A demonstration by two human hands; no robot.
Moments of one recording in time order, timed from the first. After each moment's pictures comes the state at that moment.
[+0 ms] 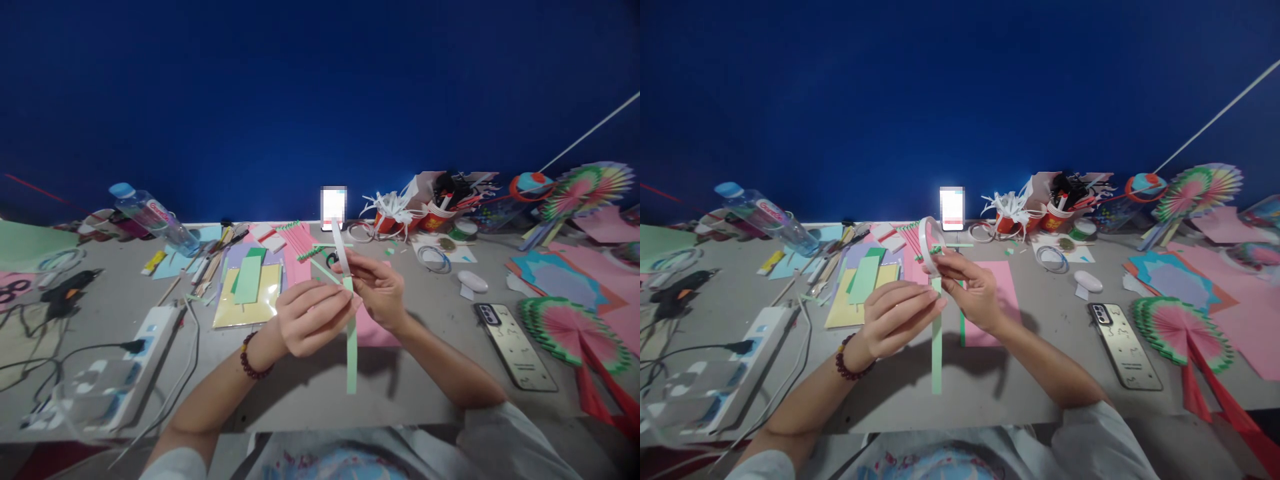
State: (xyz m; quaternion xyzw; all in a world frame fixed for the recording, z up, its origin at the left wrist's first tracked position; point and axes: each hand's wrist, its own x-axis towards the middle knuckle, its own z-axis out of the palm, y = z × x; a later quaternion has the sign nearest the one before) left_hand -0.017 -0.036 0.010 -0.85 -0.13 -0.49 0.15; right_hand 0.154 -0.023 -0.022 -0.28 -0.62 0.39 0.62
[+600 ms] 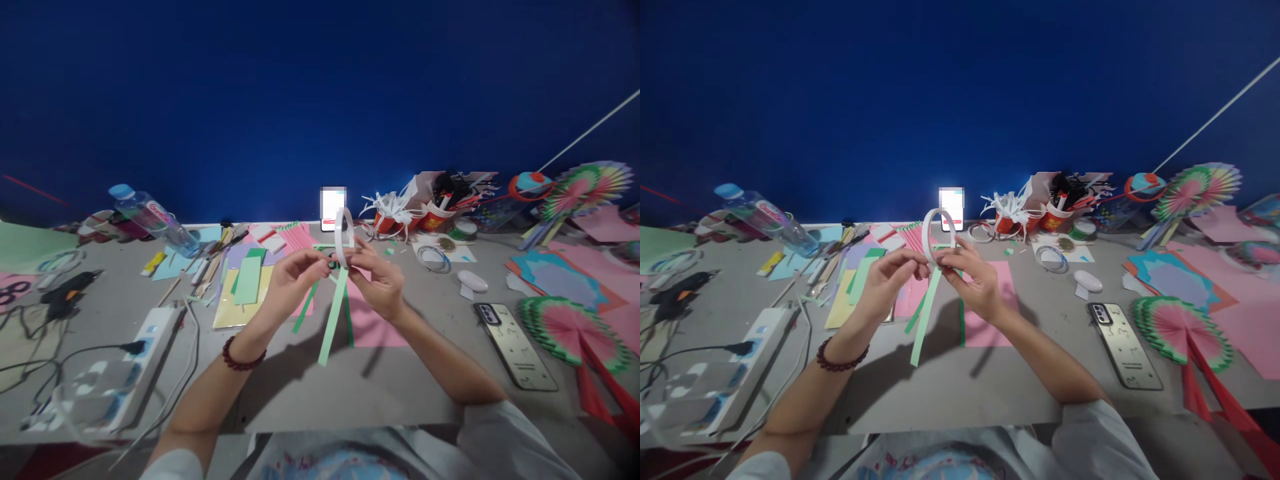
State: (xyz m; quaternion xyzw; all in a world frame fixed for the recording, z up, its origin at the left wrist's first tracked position) left_hand -0.013 -0.009 0.008 -0.63 -0.33 -0.54 -0.44; right_hand 0.160 -0.001 -0.018 -0.25 -0.72 0.16 0.63
